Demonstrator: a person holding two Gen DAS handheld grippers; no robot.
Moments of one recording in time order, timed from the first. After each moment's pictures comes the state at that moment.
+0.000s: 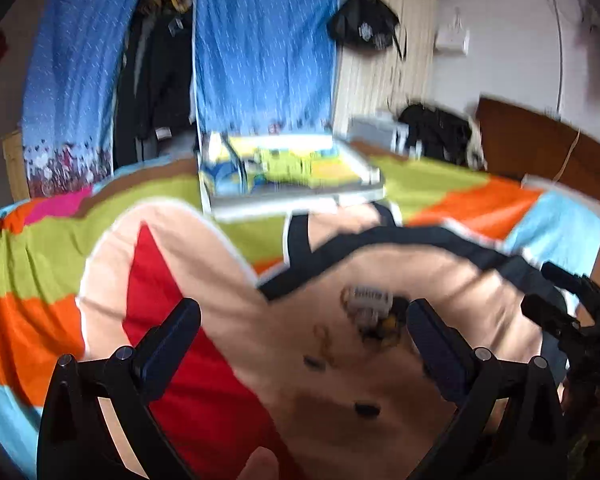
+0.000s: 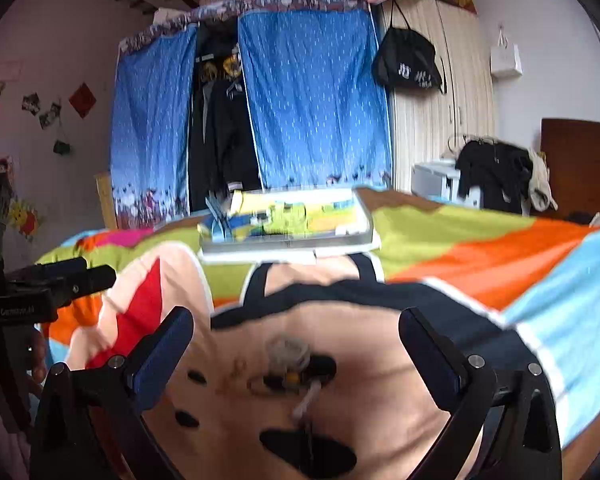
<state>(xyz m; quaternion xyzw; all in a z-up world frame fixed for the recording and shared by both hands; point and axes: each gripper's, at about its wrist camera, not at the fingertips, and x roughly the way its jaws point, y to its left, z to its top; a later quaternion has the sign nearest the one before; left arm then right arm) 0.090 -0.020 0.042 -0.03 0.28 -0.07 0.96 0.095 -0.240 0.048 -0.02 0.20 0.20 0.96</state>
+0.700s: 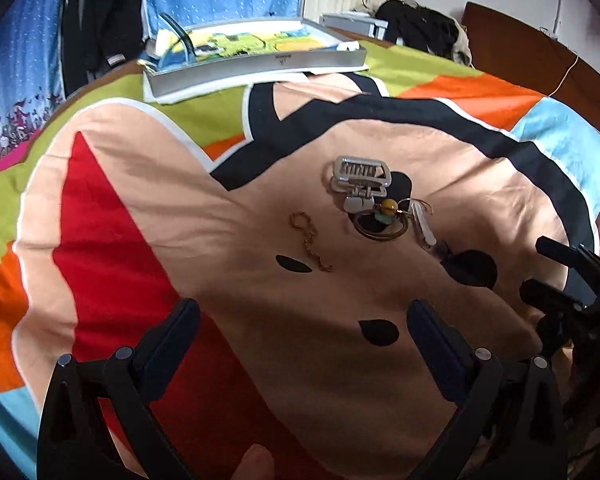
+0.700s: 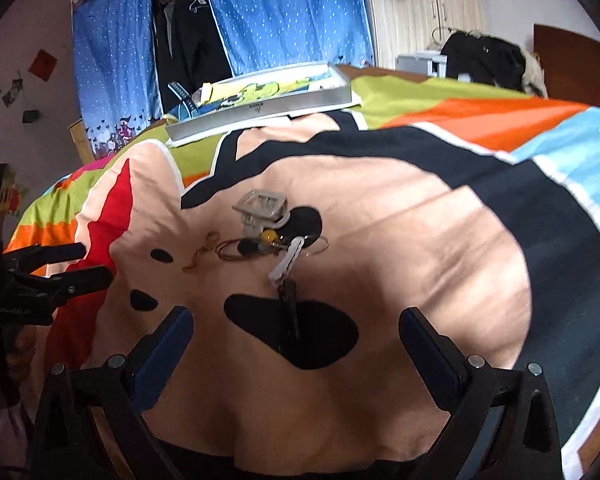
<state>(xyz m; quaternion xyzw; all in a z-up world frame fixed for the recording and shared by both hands) 0.131 -0.039 -0.044 0.00 0.43 -0.13 0.89 0.099 -0.260 -0.044 0.00 0.37 0.18 0.91</state>
